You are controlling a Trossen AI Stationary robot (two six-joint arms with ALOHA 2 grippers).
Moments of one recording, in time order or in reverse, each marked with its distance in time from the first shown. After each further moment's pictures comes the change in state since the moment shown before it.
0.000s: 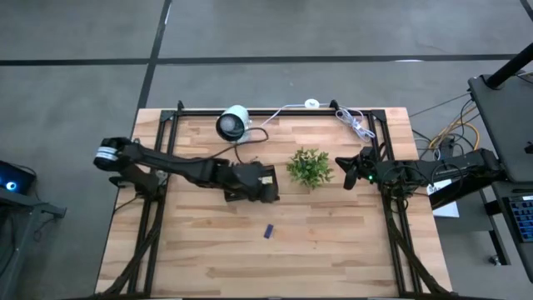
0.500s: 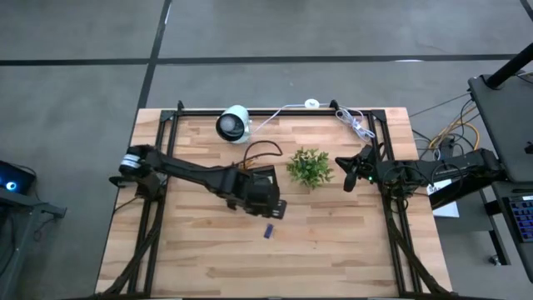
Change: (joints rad) left arm -0.083 0.257 0.430 -0.620 0.027 -0.151; right arm 0.000 0.000 0.000 0.000 0.000 -0.166
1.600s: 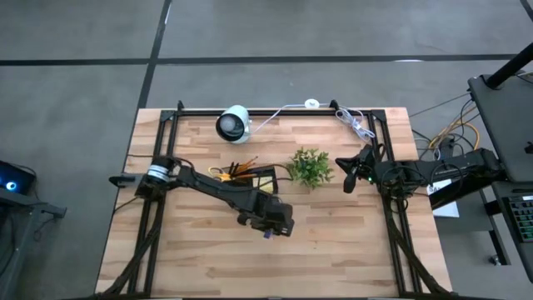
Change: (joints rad) left arm -0.031 0.246 -0.018 0.150 0.116 -0.024; right arm 0.000 0.005 0.000 -0.034 0.000 -0.063
